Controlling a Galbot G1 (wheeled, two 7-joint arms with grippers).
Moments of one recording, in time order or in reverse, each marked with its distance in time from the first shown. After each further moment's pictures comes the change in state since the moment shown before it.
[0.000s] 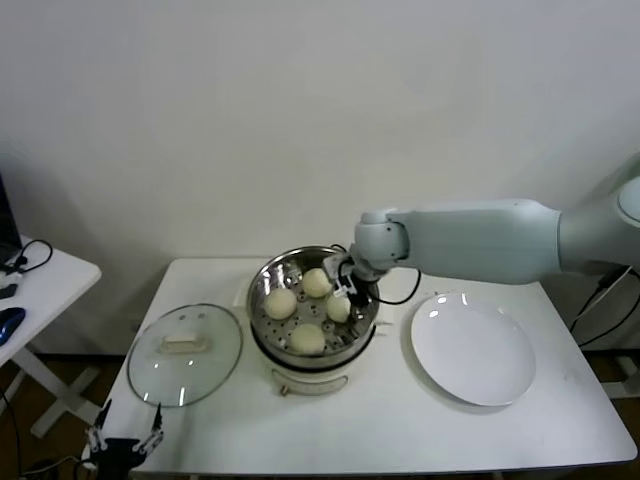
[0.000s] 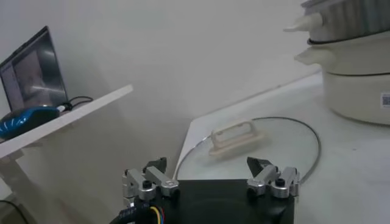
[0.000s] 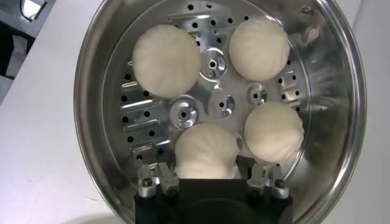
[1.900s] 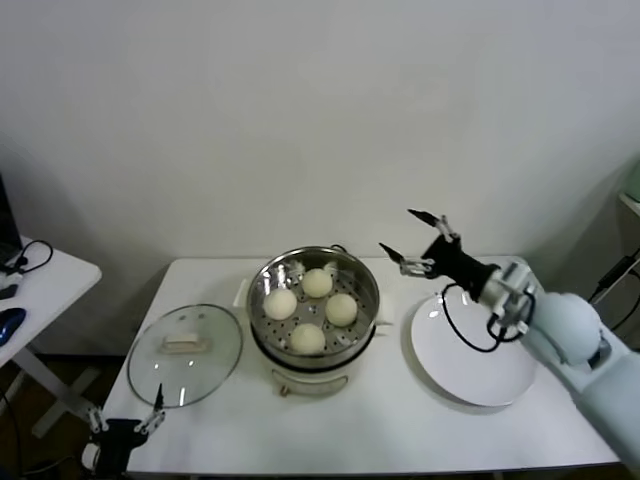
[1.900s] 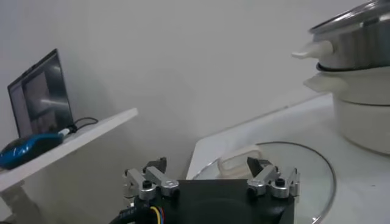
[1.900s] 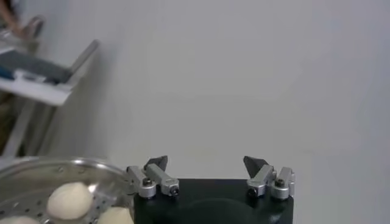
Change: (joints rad) left arm -0.039 0.027 0.023 -0.028 0.002 0.007 -0.038; right arm -1.715 -0.465 1.935 0.484 -0.062 0.400 0.480
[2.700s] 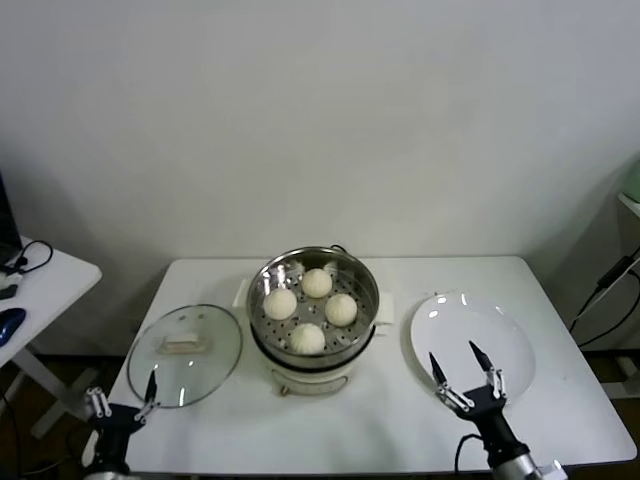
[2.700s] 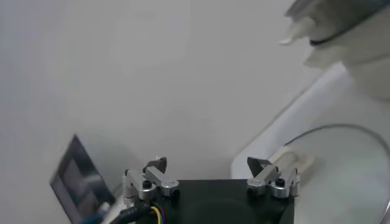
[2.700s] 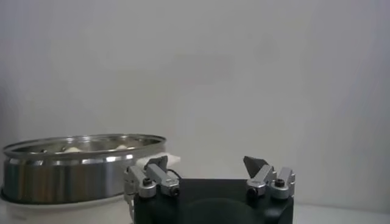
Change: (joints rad) left arm -0.036 0.063 0.047 0.053 0.489 -0.061 -0.259; right arm -0.685 0.496 0.247 -0.040 -0.129 0.423 0.086
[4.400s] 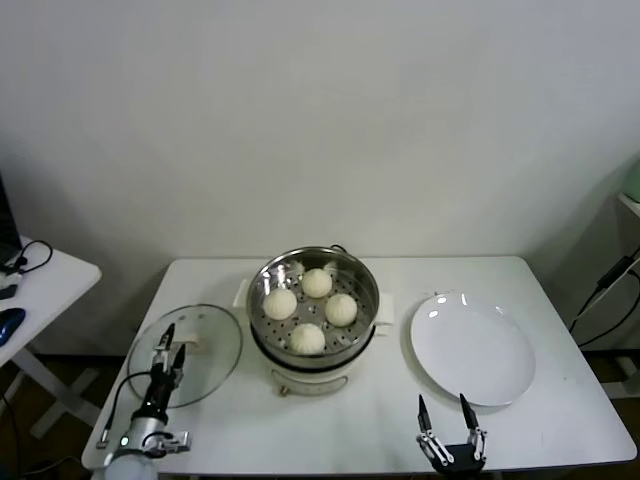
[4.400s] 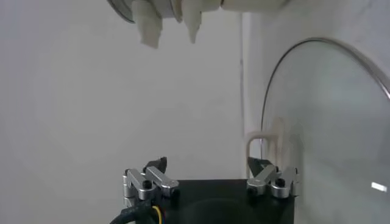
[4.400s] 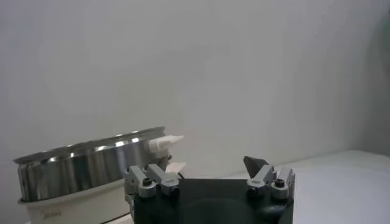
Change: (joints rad) left arm -0.353 0.029 0.063 0.385 0.806 0.033 -0.152; right arm -0.097 0.166 -0.124 -0.098 0.005 0.239 0.064
